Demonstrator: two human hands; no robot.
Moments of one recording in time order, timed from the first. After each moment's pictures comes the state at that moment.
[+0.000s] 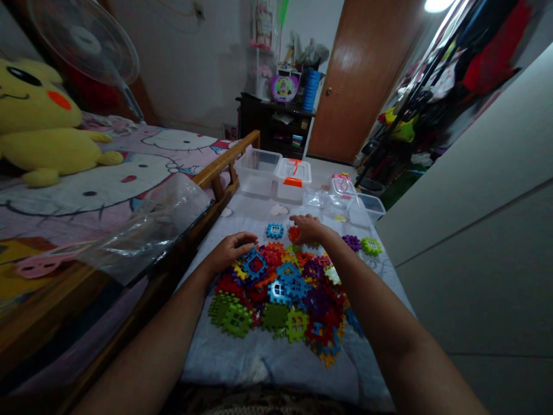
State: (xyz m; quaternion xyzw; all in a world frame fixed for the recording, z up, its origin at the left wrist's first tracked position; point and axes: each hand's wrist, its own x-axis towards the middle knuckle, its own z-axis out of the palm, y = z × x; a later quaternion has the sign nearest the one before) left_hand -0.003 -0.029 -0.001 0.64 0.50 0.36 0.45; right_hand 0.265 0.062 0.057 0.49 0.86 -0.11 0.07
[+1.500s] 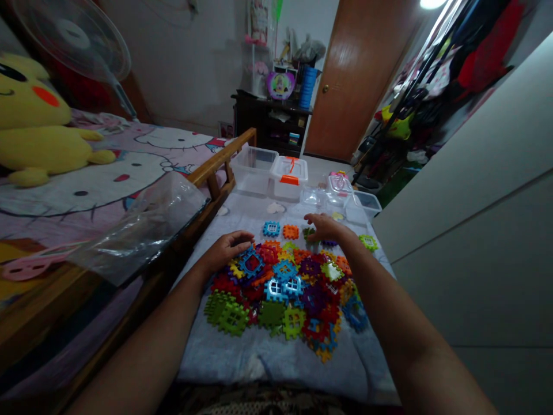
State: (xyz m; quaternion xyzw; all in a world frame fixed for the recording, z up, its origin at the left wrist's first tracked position) left_hand -0.005 -0.029 -0.002 0.63 0.51 0.36 0.47; right_hand 0.322 0.067 0.055 0.52 0.84 -0.11 0.06
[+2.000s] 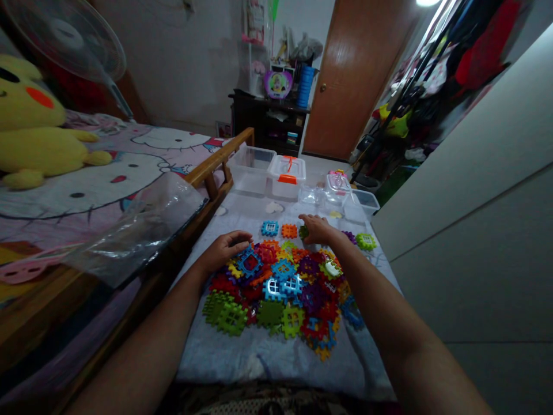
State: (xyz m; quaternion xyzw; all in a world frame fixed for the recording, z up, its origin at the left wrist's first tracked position) left_hand -0.003 -0.031 0.001 0.62 0.51 0.36 0.47; right_hand 0.308 0.054 0.048 0.52 0.84 -0.09 0.09
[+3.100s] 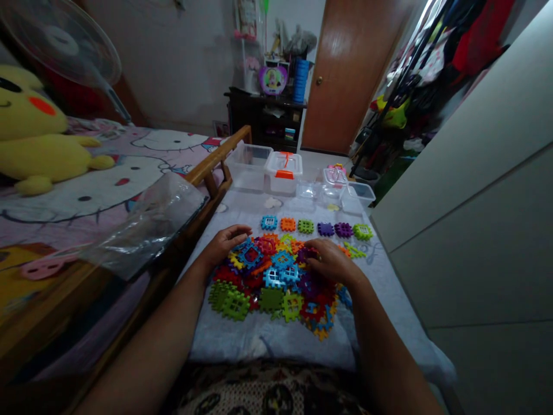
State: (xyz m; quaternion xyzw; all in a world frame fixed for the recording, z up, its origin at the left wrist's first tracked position) left_hand -0.003 -0.035 0.002 0.59 0.51 0.39 0.49; right_hand 0.328 -0.068 0.057 0.50 0.85 -0.17 -0.09
